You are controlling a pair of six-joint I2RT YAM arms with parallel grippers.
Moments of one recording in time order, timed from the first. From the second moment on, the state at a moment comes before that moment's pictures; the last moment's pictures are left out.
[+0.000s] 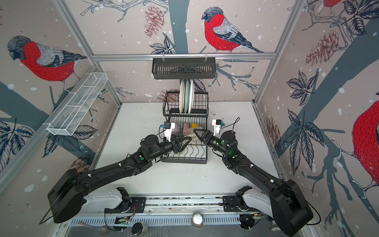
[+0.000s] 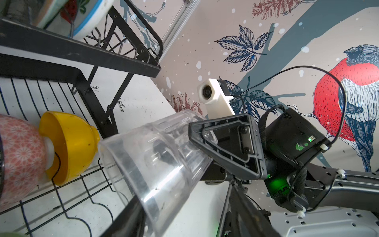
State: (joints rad) left arm -0.82 1.25 0.65 0.55 0.26 -0.68; right arm 0.51 1.11 0.50 0.56 -0.47 1.08
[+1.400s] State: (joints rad) left arm -0.82 1.28 0.64 0.64 0.39 -0.77; right arm 0.61 1.09 0.43 0.68 -0.38 1.20
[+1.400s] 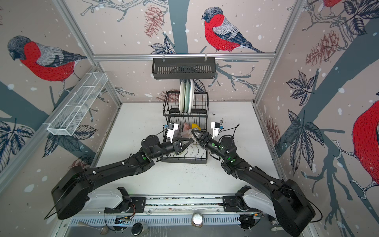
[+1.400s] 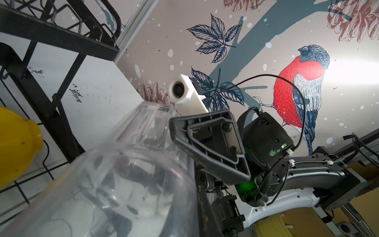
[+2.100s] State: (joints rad) left arm -0.69 0.95 0.76 -0.15 -0.15 -0.65; right arm 0.68 0.75 0.41 0.24 -0.01 0.76
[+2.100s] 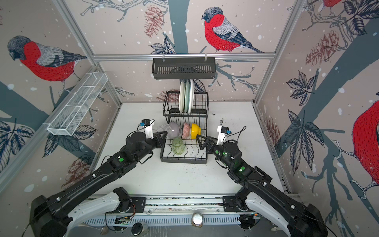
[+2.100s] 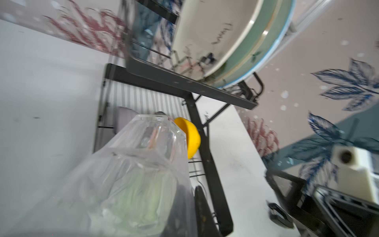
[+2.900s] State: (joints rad) left arm -0.14 1.36 1.11 -0.43 -0.16 -0.49; right arm 0.66 0.38 0.28 -0.06 0.18 0.58
